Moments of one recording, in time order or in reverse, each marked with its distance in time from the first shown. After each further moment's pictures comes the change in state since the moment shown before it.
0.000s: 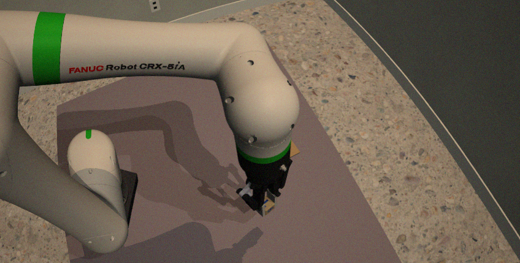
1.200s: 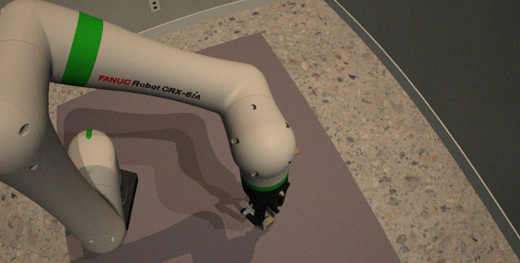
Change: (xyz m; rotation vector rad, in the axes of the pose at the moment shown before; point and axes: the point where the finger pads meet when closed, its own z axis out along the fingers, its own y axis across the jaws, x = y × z) arm 0.001 0.002 0.100 0.000 0.001 -0.002
